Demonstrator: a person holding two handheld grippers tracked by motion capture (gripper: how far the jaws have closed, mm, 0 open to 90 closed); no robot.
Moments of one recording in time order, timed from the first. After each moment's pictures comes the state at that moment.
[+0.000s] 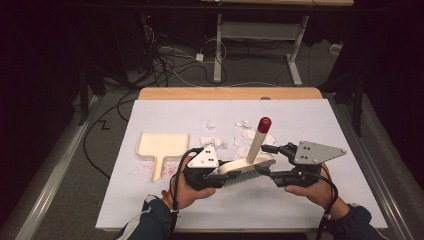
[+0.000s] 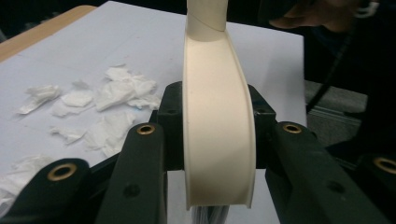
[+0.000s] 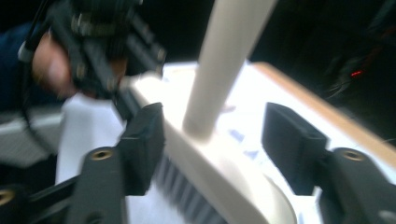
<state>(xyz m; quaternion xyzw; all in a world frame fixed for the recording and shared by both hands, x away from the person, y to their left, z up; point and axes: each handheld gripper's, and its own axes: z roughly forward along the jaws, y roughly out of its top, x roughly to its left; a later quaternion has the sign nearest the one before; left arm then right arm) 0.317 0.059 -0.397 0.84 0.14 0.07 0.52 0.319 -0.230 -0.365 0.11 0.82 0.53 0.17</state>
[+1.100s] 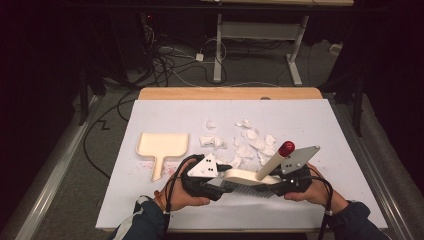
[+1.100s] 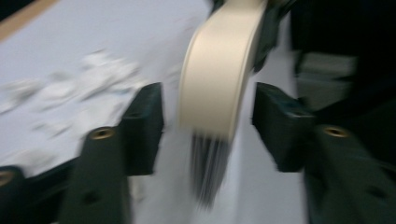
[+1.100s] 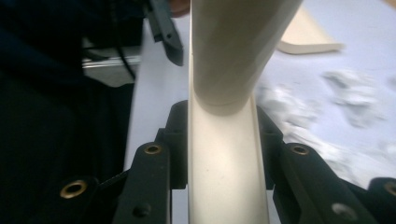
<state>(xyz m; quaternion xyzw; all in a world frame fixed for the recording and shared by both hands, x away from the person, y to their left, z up) 0.307 0.067 -0.404 0.88 0.11 0.11 0.46 0.333 -0.225 -0.396 0.04 0.89 0.46 0.03</state>
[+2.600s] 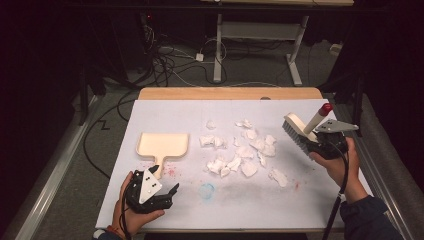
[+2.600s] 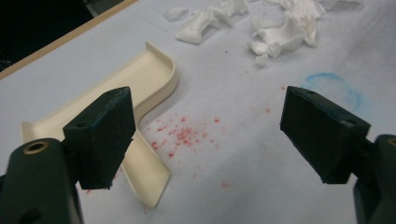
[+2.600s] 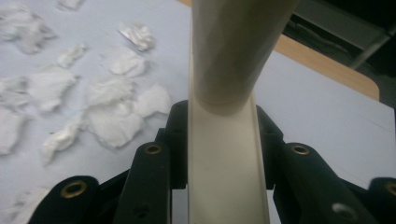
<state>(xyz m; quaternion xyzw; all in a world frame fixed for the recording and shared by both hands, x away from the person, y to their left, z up) 0.261 0.180 -0.460 0.81 0.33 0.30 0.38 0.399 -0.322 -0.395 0.39 0.80 0.33 0.31</state>
